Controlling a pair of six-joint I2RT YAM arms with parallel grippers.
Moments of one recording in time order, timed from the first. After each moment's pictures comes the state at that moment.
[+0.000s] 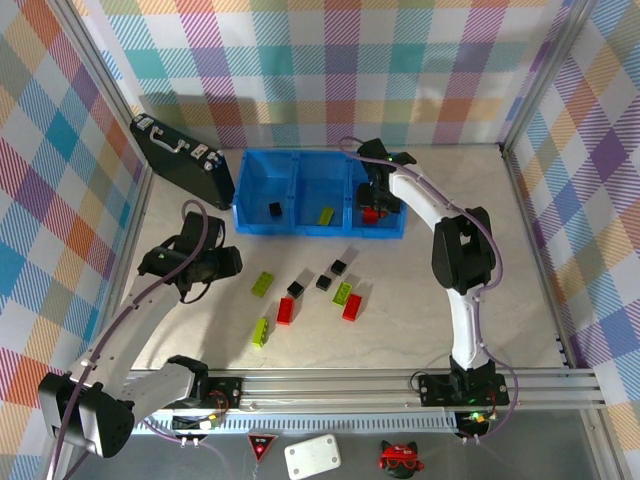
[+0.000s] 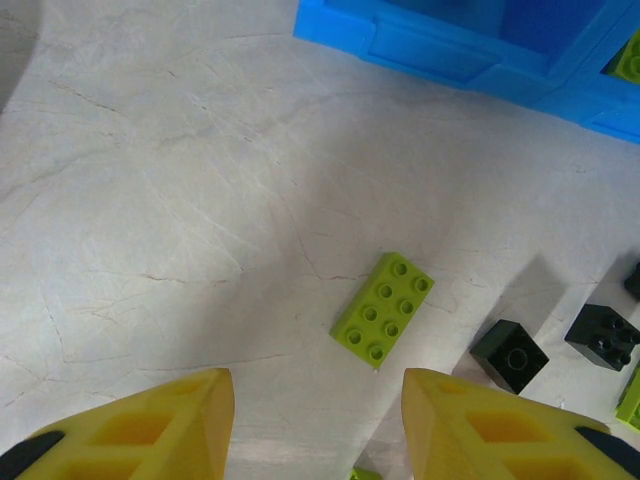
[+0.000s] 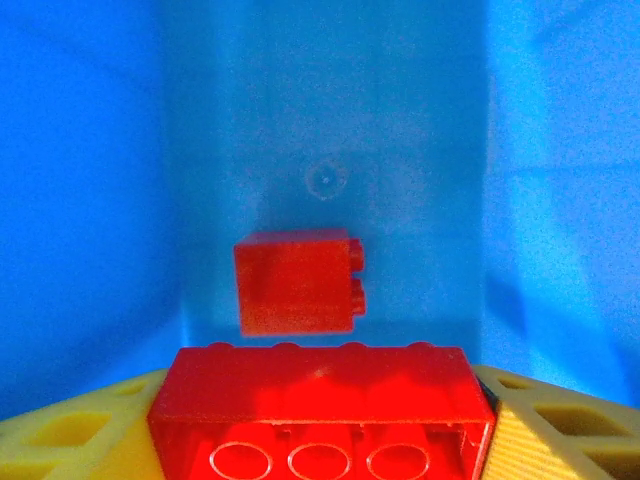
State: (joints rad) left arm -0.30 1.04 0.94 -0.91 -0.10 -0.49; right arm 0.42 2.17 1.90 -0.99 0.13 0.46
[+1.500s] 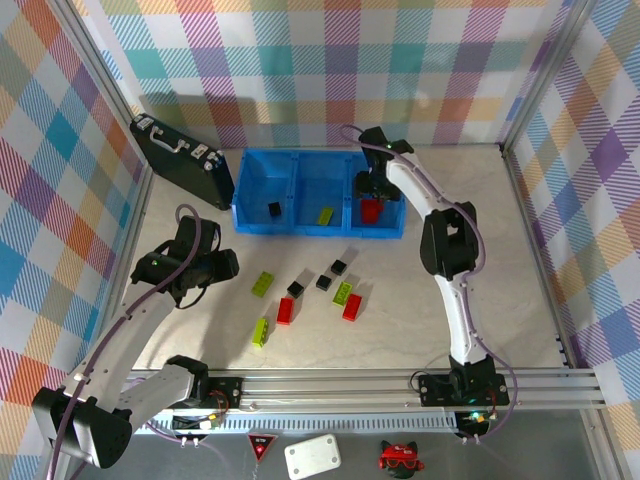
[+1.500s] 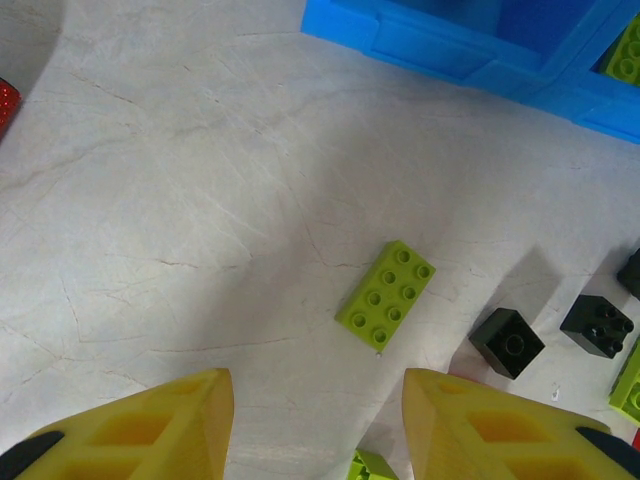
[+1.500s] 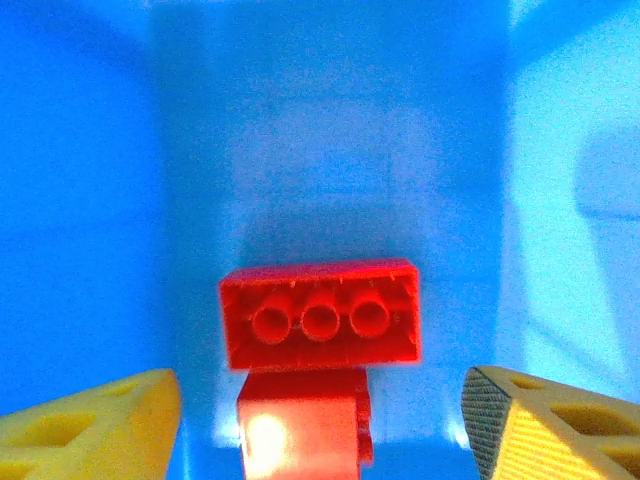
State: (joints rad) left arm -0.30 0.99 0.94 -0.95 -0.10 -0.50; right arm 0.38 2.34 2.21 -1.09 0.10 0.41
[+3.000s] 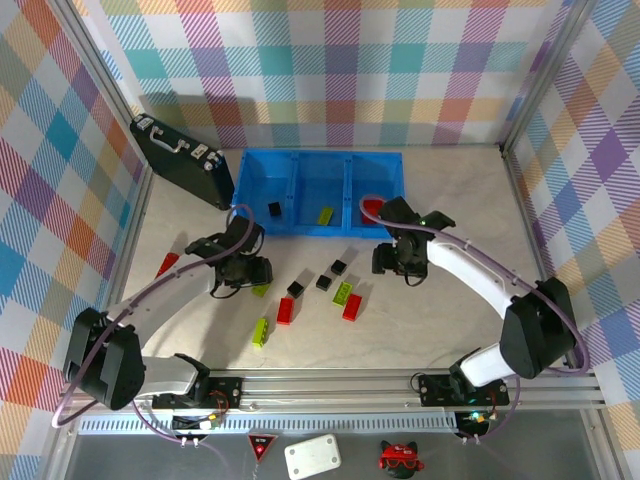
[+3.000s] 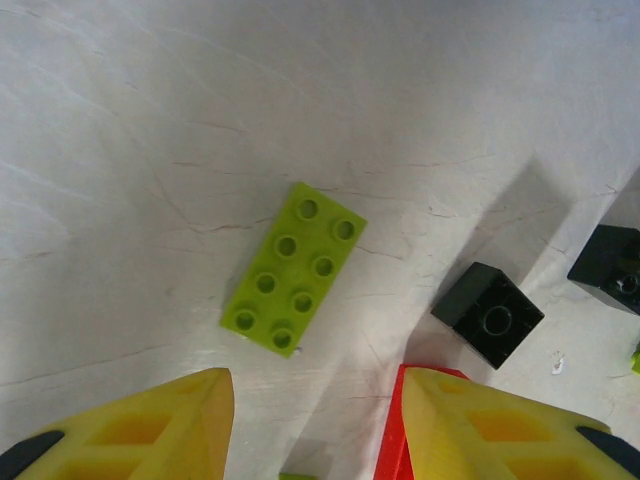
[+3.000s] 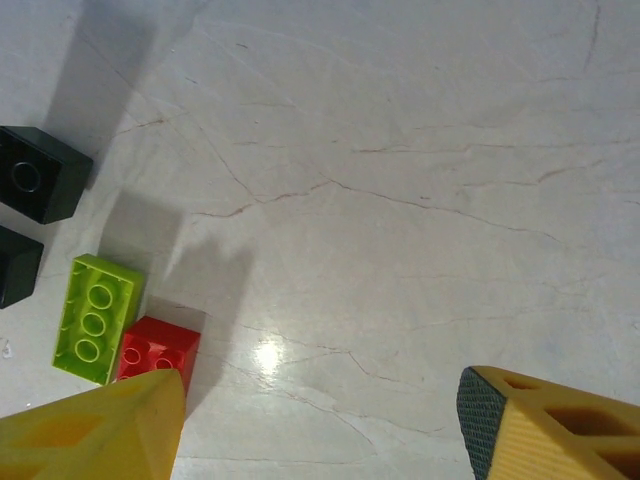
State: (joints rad) left arm -0.49 1.32 0.90 -0.77 -0.03 -0.56; right arm 0.55 1.45 1.12 -0.99 0.06 0.60
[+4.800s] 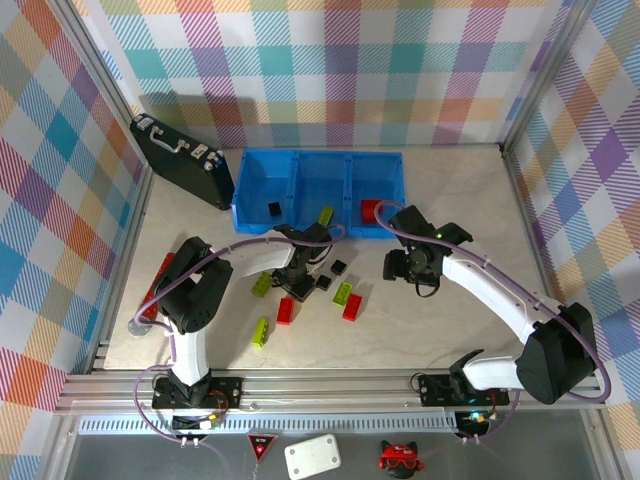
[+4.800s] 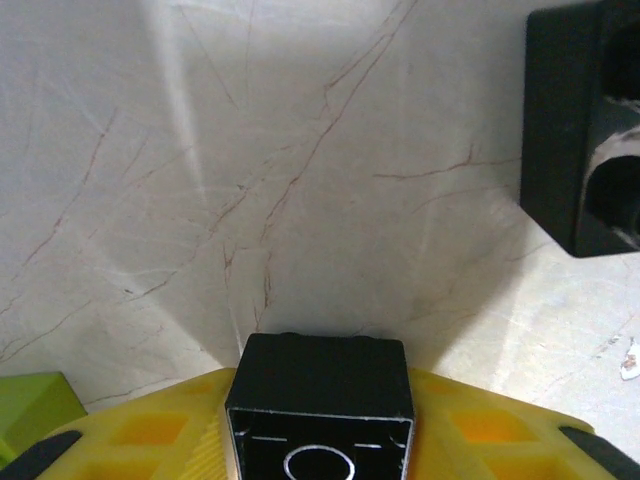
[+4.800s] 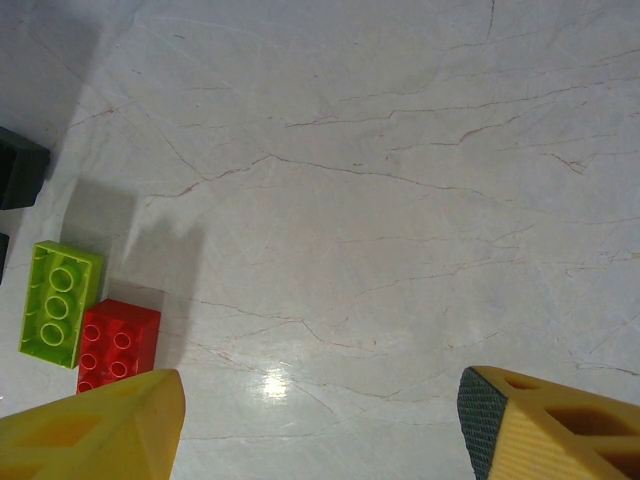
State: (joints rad) left arm -0.74 1.89 1.24 -0.91 -0.09 -0.08; right arm 0.56 1.31 1.04 -1.02 0.11 0.65
